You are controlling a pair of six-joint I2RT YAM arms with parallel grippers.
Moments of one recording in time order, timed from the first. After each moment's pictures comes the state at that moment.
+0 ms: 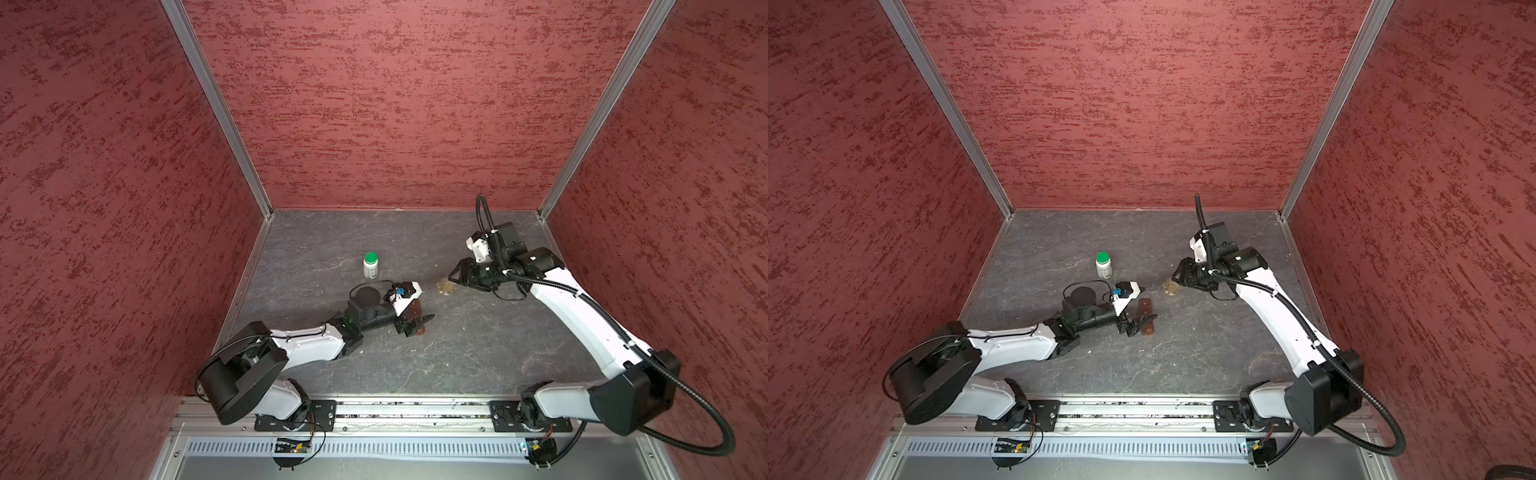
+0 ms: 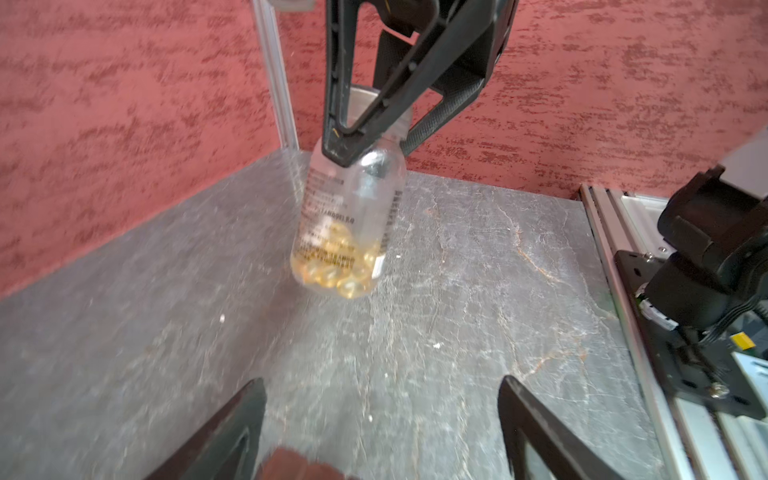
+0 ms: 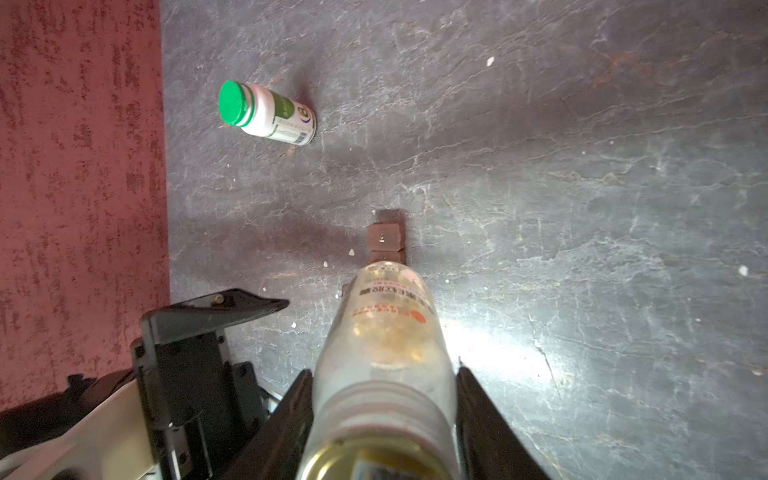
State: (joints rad) left arm -0.80 1.46 0.53 0.77 0.38 0.12; right arm 0.38 1.34 1.28 -0.92 -0.38 0.52
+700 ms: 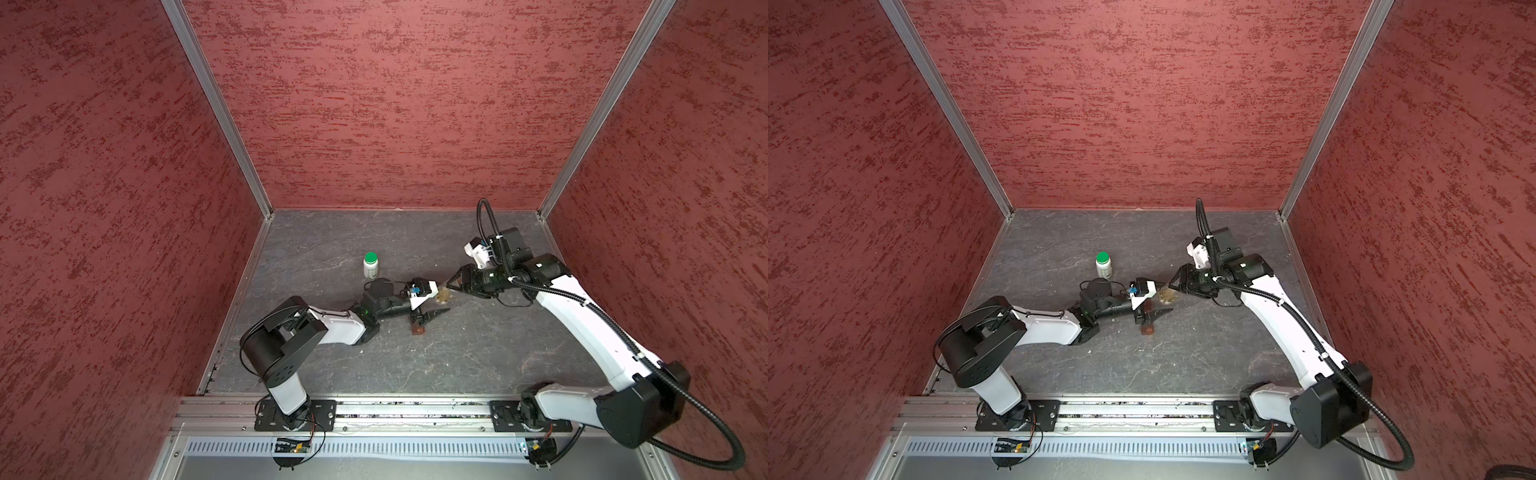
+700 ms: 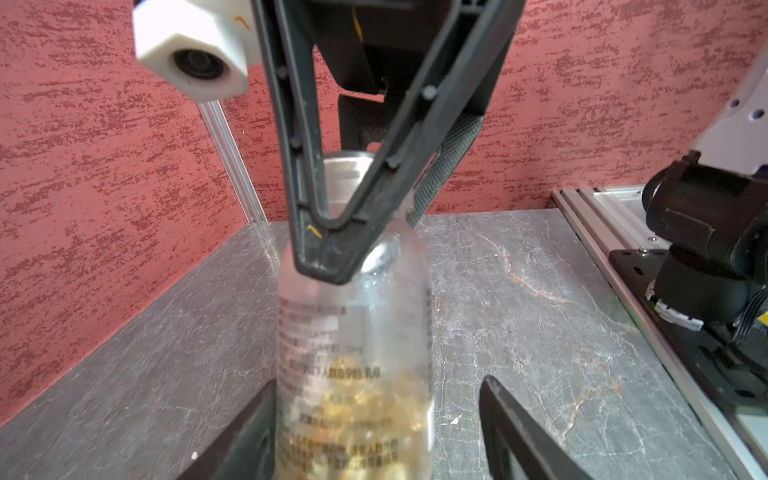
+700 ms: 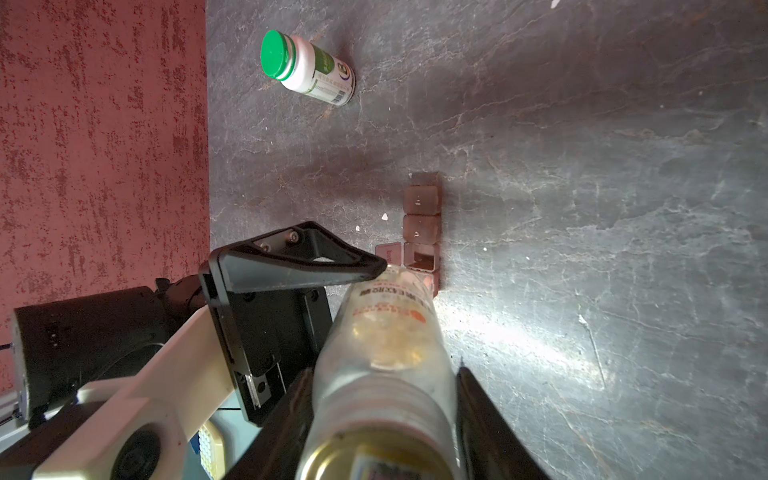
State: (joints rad) left arm -0.80 1.70 0.67 0.97 0.54 0.21; right arm 0.38 1.29 1.23 -0.93 -0.49 0.51
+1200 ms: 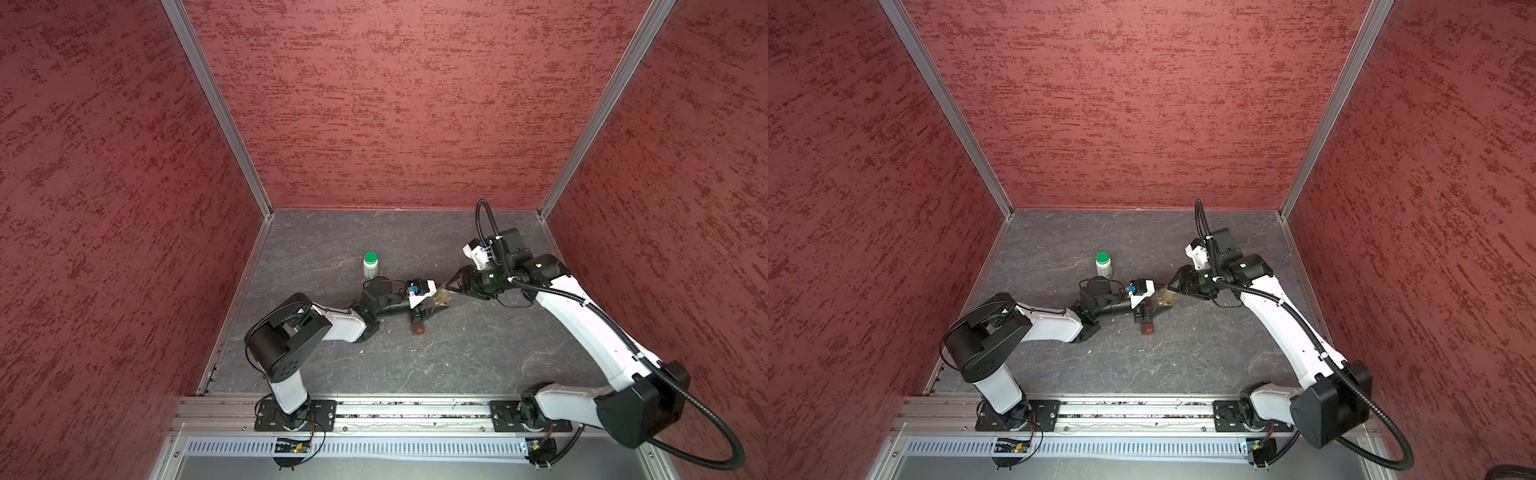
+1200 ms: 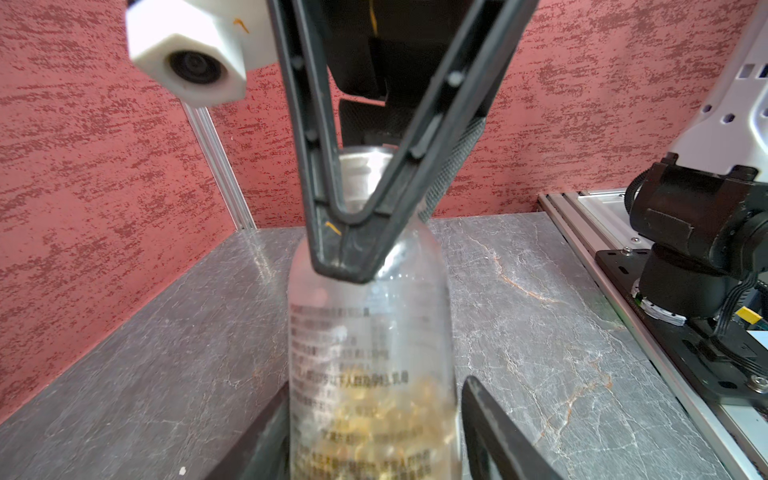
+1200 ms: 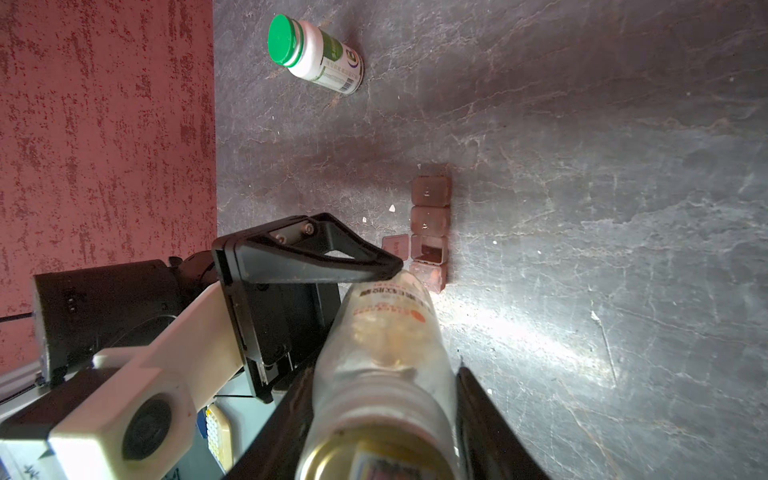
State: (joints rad) left arm -0.77 1.74 0.68 1.01 0.60 0.20; right arm 0.38 1.29 1.23 -0.93 -0.53 0.50
